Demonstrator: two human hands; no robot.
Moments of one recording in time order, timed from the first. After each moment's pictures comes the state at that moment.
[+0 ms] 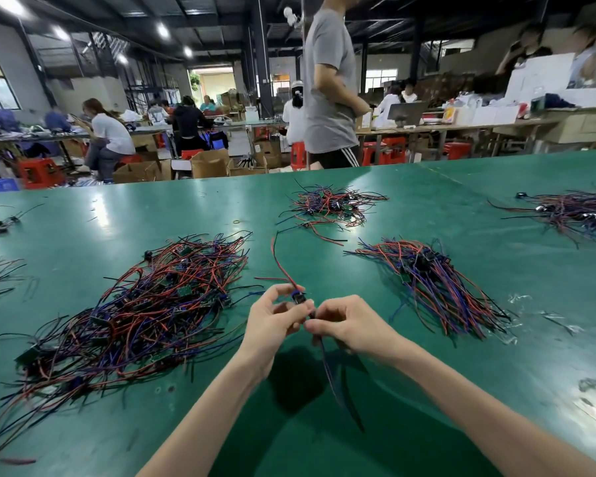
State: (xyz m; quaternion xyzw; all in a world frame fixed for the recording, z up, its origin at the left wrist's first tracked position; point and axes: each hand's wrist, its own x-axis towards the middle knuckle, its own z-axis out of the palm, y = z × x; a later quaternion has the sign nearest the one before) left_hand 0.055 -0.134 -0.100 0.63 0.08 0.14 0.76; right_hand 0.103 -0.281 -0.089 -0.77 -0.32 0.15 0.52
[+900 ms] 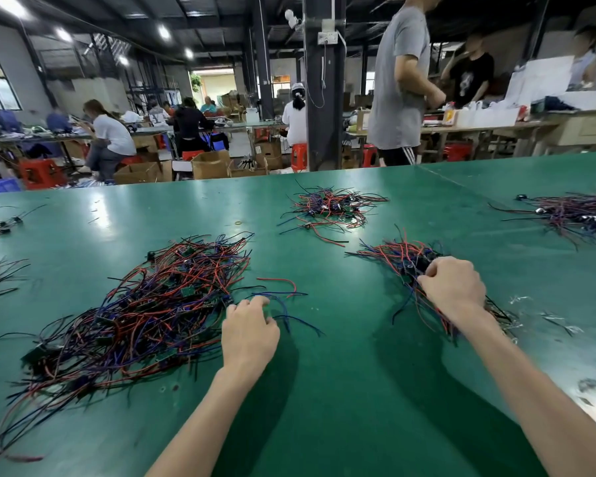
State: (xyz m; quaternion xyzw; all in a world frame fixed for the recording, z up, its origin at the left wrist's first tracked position) left_hand 0.054 -0.103 -0.114 0.93 0.21 0.23 0.20; right_hand 0.181 -0.372 -0.072 -0.96 0.04 -0.16 0.22
